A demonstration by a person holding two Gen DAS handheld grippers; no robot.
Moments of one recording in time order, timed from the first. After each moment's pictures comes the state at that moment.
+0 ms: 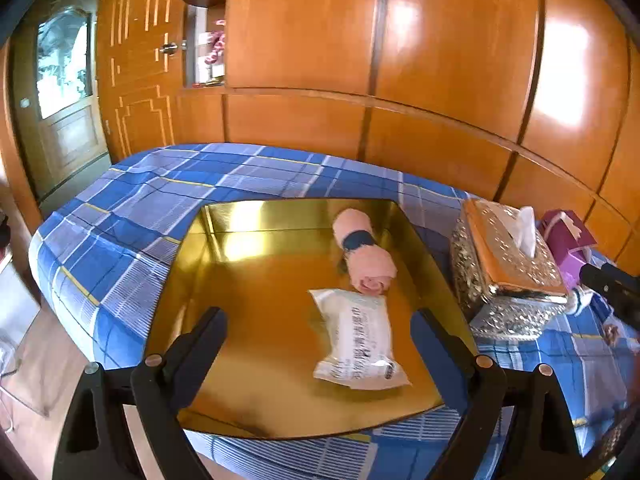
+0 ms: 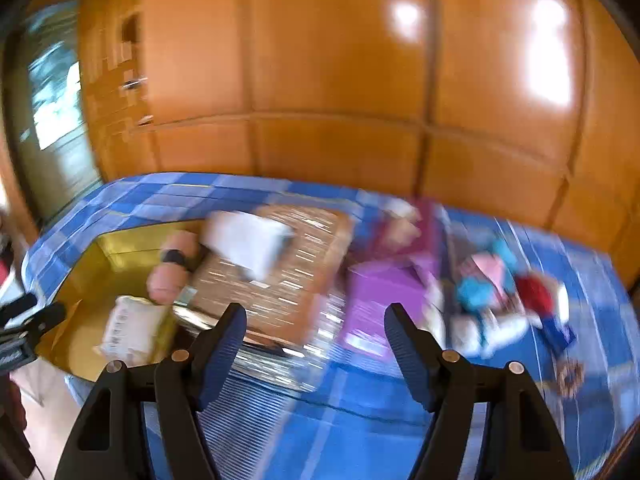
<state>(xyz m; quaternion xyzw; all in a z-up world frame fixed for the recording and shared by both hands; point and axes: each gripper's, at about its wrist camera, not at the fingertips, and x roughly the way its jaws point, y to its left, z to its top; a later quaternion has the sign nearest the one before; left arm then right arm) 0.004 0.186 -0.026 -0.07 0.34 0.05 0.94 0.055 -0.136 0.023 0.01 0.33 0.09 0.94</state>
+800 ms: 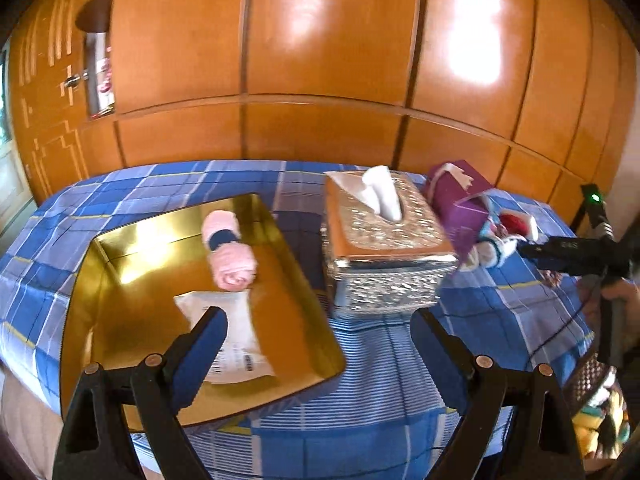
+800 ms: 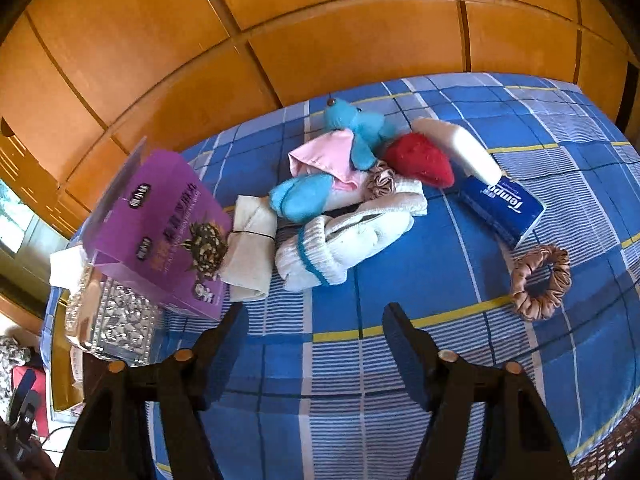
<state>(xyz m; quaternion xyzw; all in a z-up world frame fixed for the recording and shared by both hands) 0.001 0.087 -0.012 -0.01 0.34 -0.10 0.93 0.090 -0.321 -0.047 0.20 0.46 0.04 0.87</state>
